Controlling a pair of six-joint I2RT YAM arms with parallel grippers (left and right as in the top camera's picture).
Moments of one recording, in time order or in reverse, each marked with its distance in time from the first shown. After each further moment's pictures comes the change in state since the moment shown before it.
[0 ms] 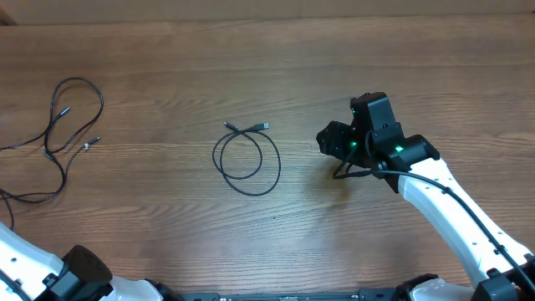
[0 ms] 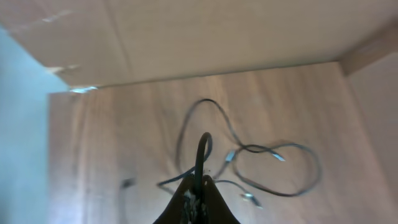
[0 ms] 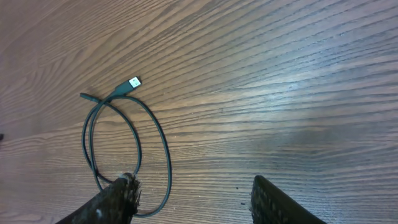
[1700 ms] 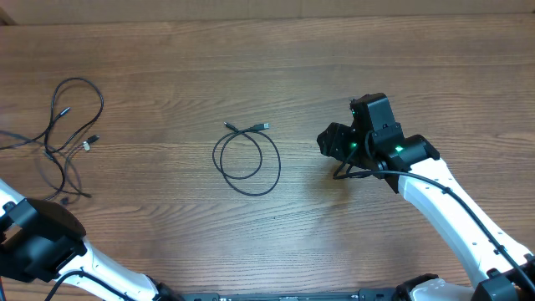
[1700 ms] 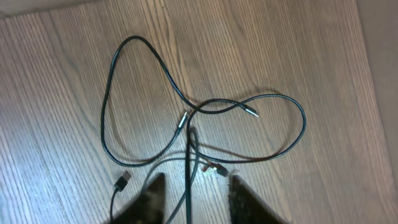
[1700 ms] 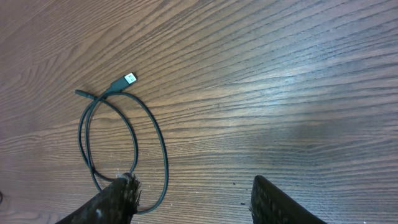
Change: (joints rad) left arm -0.049 0.331 -0.002 0.089 0.244 -0.021; right arm 0.000 0.000 0.000 -0.018 0.000 0.000
